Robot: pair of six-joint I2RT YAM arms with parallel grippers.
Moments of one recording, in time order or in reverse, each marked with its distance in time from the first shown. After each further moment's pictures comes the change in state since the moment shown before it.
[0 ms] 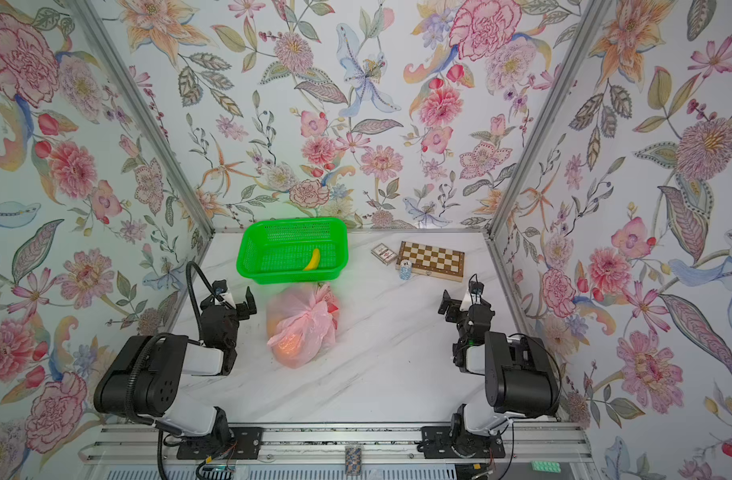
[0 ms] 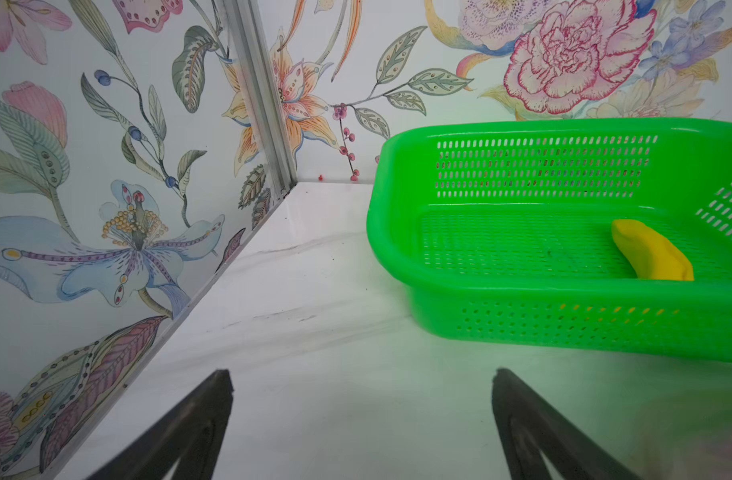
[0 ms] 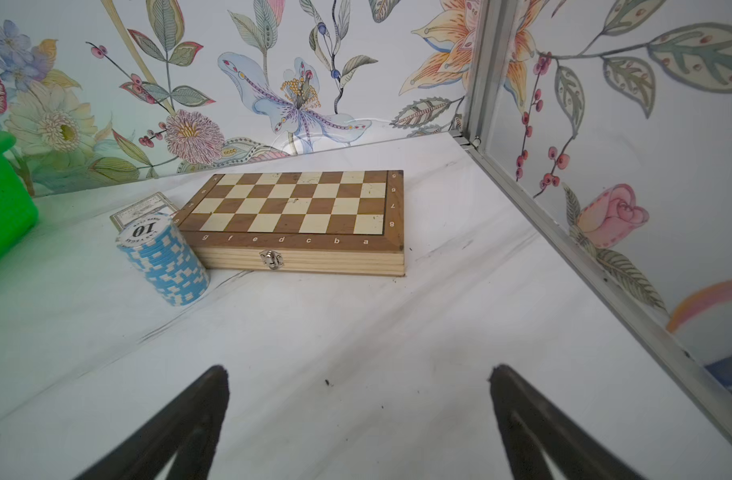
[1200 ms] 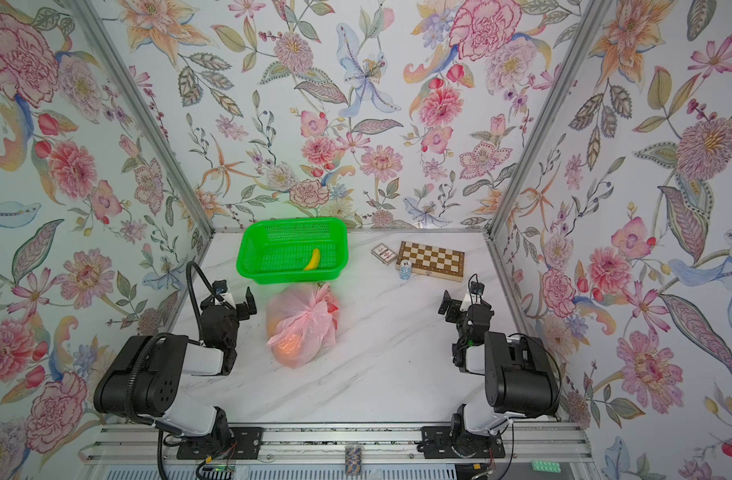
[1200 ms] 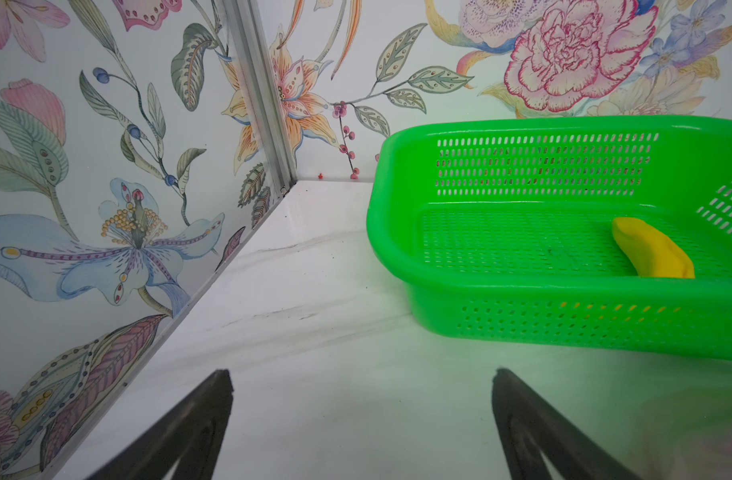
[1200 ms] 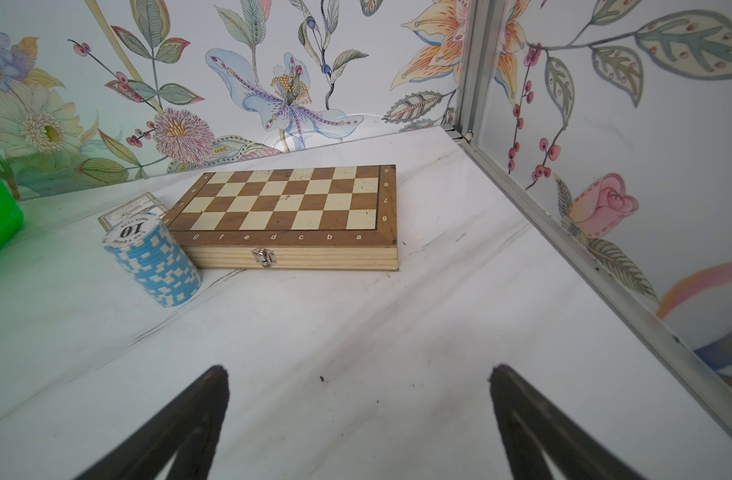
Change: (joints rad) left arm 0.000 0.000 0.000 -0.004 0.000 0.000; right arm 0.001 0.000 0.000 -0.012 0.031 0.015
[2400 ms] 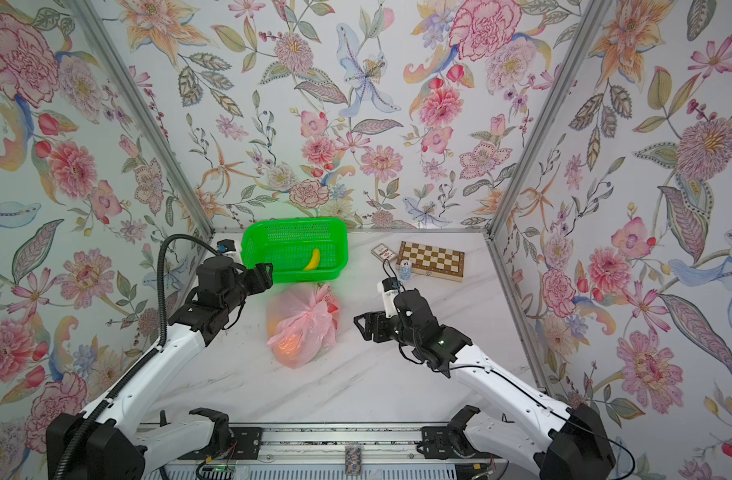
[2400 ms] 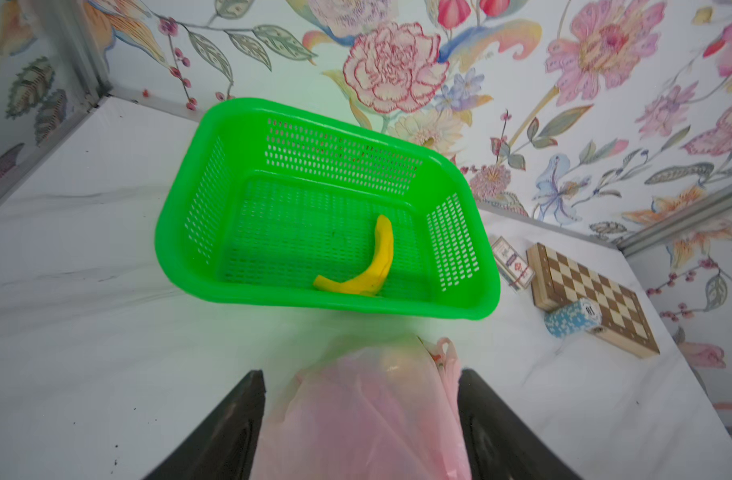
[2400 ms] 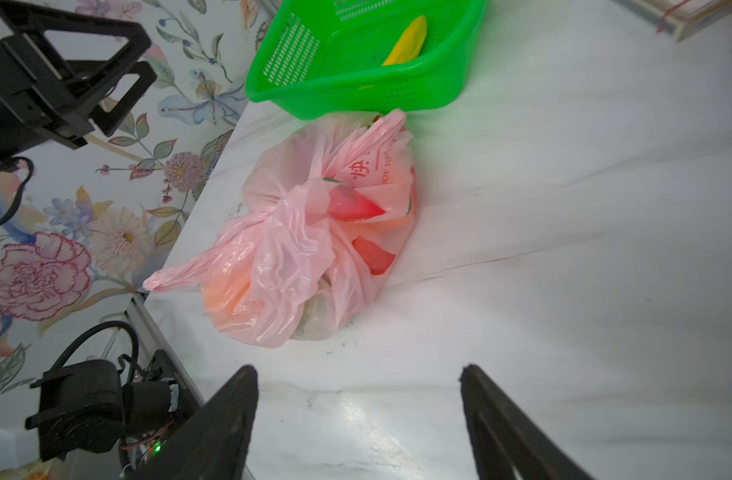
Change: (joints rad) left arm -0.255 -0.387 0.637 -1.358 0.184 -0.467; right arm 0.851 -0.467 0.467 -1.244 -0.162 0.455
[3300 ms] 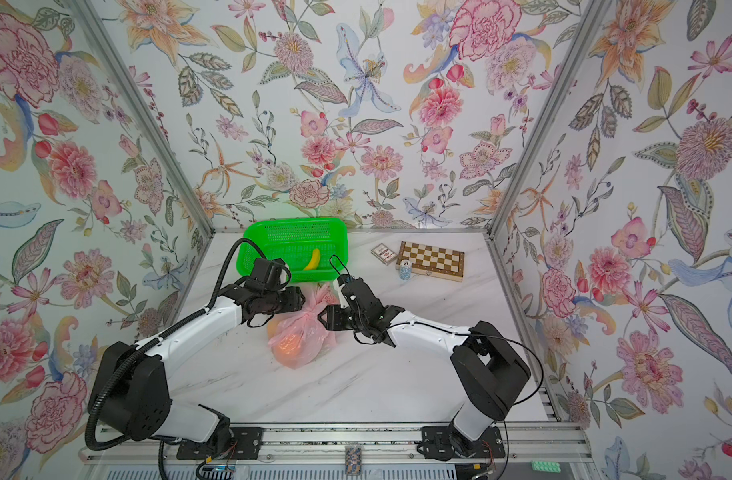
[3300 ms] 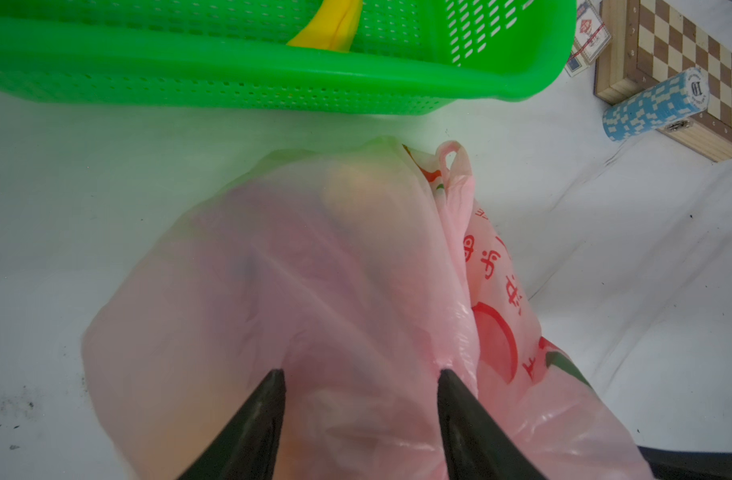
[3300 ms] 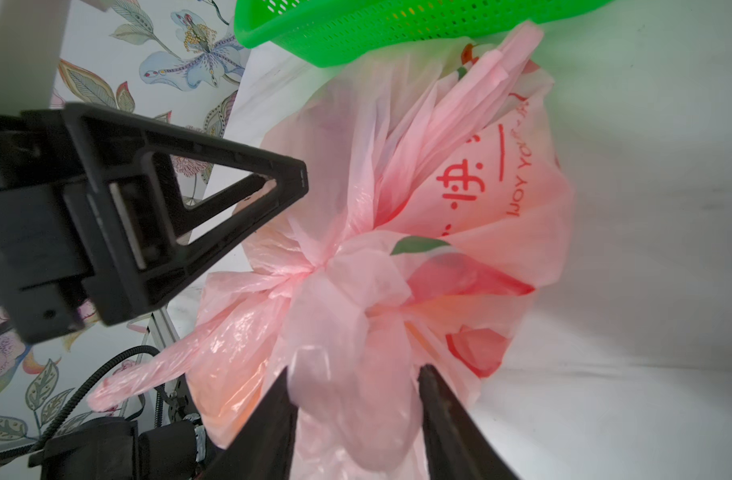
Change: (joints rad) left arm -0.147 0.306 0.104 -0.251 0.116 -0.023; right arm 0.093 0.549 0.228 0.233 -0.075 0.138
